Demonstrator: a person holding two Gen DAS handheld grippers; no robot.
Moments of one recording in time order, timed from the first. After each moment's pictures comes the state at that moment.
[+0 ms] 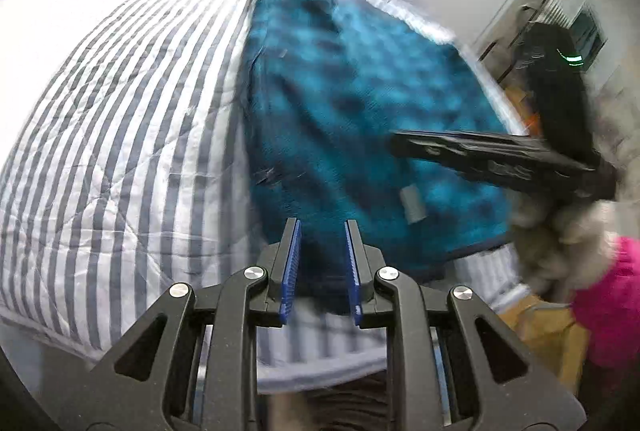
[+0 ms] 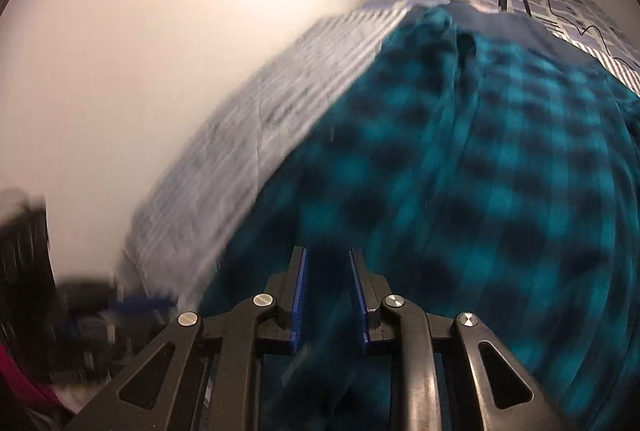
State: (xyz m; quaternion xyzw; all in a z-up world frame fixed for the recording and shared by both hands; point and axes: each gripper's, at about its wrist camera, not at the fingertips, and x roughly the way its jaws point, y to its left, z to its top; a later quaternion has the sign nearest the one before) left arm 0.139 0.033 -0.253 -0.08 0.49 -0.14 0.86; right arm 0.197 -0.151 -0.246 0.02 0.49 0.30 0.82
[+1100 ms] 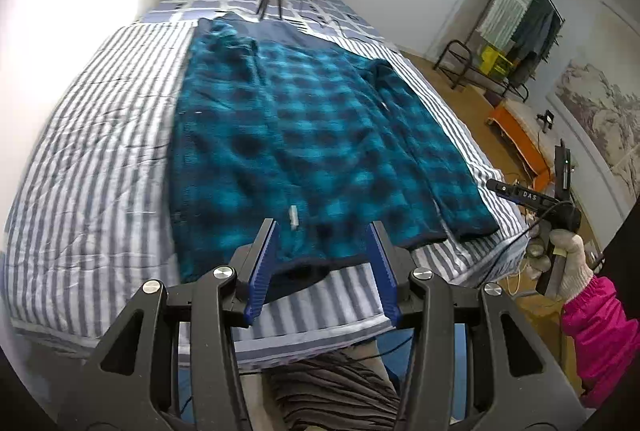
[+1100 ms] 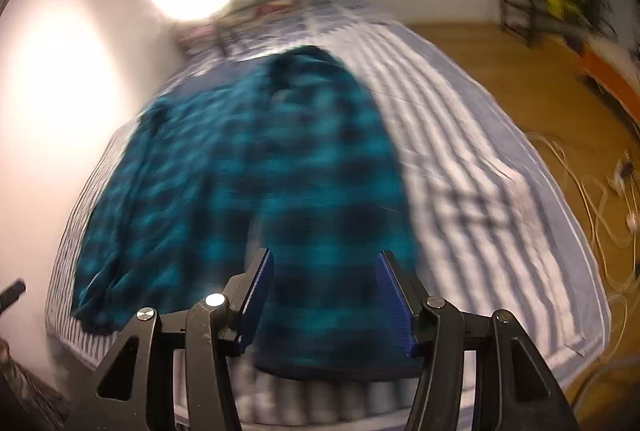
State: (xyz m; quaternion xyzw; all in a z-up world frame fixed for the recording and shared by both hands) left arm 0.094 -0.028 -0.162 -0.06 0.42 -0.21 0.88; right arm 0.074 -0.482 -0.233 0.19 0.42 -0.04 0.88
